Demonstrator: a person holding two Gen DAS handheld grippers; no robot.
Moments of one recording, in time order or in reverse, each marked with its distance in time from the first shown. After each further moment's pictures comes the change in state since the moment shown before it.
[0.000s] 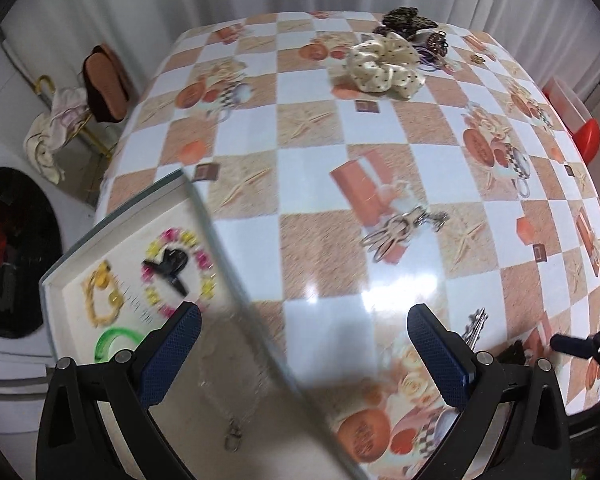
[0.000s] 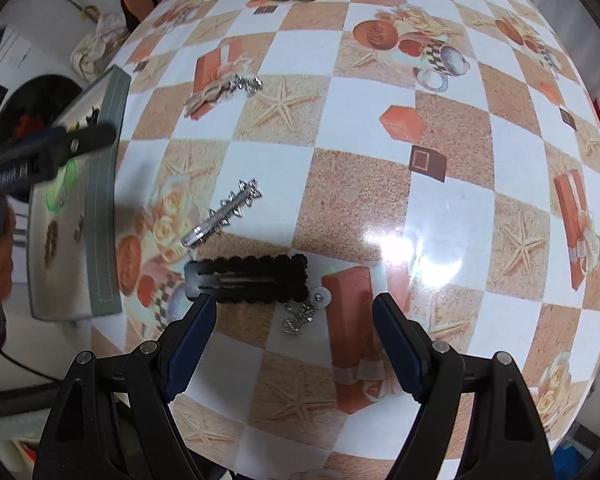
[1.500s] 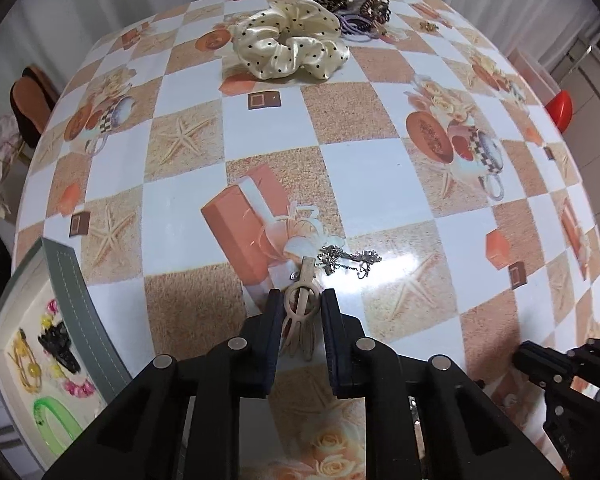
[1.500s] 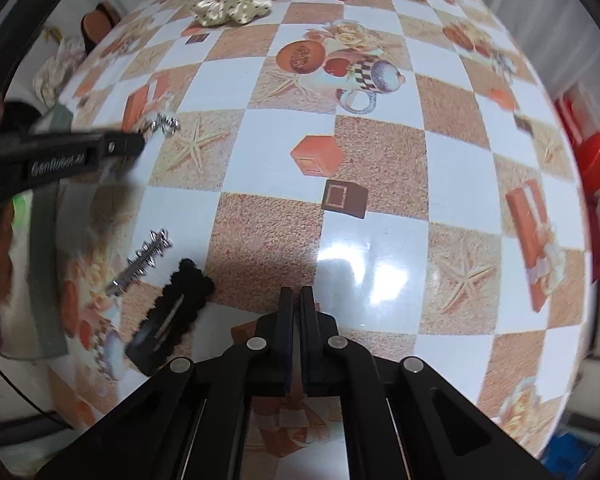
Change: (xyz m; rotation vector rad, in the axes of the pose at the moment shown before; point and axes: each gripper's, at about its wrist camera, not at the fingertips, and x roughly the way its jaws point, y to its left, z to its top) left arm 0.048 -0.065 0.035 0.092 0.052 -0.136; right arm 0.002 -0.040 0.019 0.082 -0.094 -0.114
